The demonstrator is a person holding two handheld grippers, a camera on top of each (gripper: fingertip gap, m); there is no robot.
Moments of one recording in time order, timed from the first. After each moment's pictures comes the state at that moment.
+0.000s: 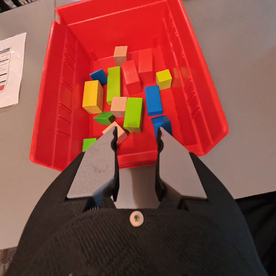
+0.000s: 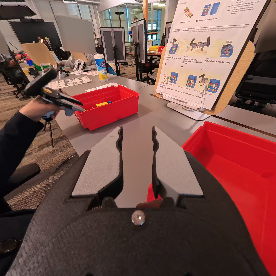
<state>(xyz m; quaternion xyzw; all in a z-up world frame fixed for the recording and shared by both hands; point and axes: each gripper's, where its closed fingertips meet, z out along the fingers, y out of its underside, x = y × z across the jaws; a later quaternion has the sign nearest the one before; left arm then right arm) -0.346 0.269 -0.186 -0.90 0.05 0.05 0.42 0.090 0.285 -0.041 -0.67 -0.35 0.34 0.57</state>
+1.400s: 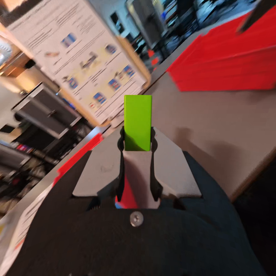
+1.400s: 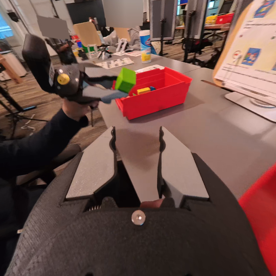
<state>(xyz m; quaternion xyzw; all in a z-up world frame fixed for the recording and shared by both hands) -0.145 0.254 -0.082 -0.69 0.33 0.10 0.64 0.000 0.228 -0.068 -0.64 -0.44 0.42 0.47</state>
